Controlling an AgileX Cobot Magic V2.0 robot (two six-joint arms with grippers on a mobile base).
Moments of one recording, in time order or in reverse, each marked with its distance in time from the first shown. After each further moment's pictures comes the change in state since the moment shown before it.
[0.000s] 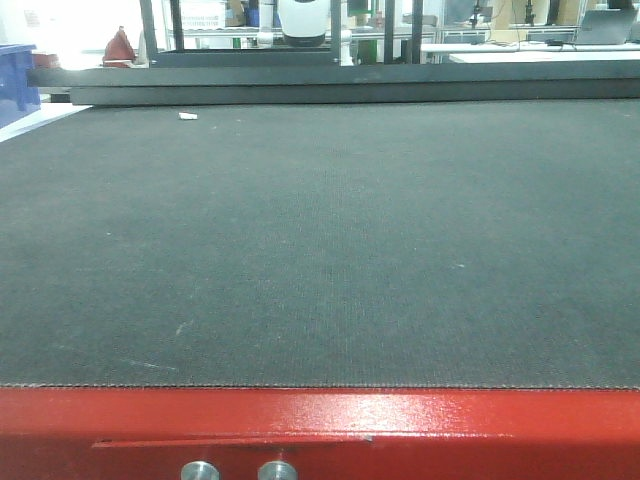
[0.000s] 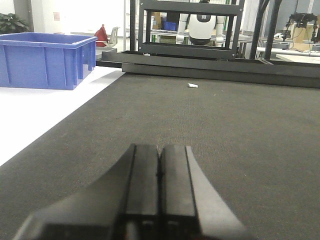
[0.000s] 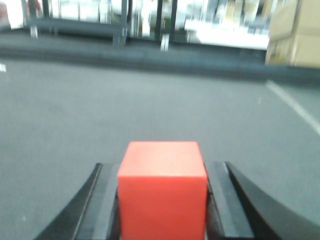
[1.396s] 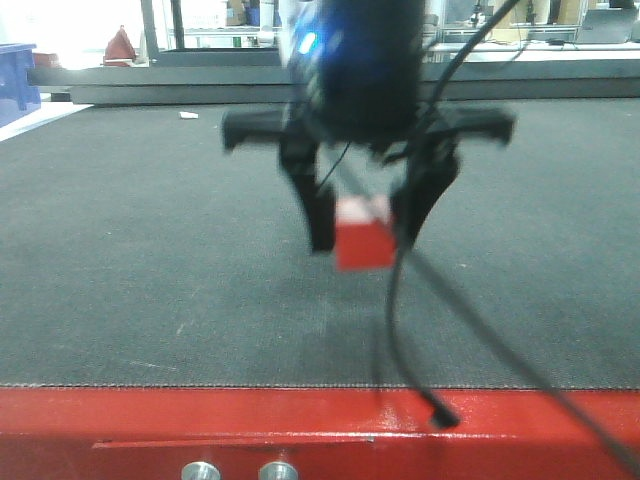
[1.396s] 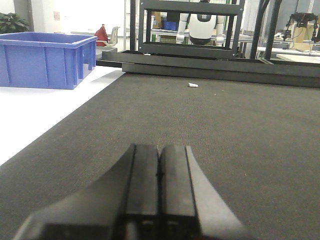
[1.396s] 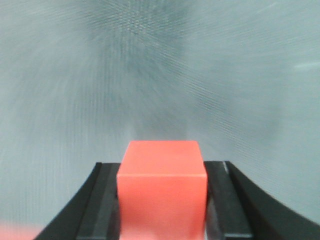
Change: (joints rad) left arm 0.000 0.000 0.000 0.000 0.000 0.000; right arm 0.768 1.618 -1.162 -0.119 0.867 0.792
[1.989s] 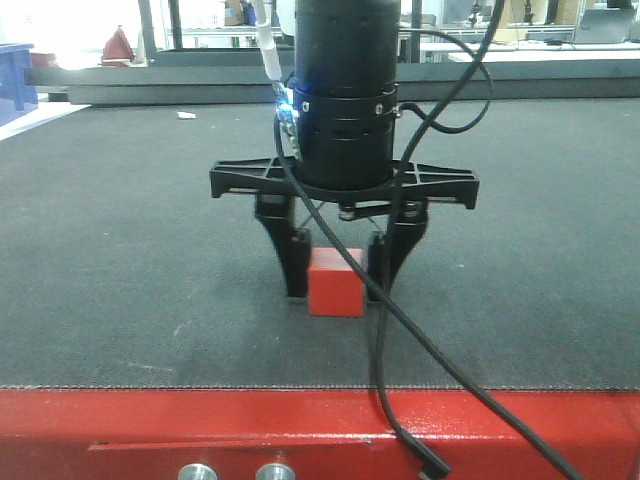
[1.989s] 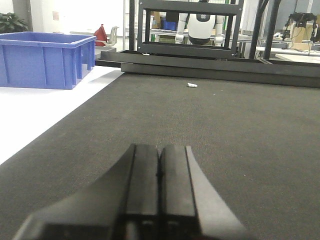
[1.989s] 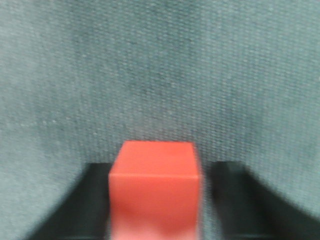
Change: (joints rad) left arm 0.000 0.000 0.000 0.000 0.000 0.000; right arm -0.017 0.201 -0.098 0.073 0.002 0.144
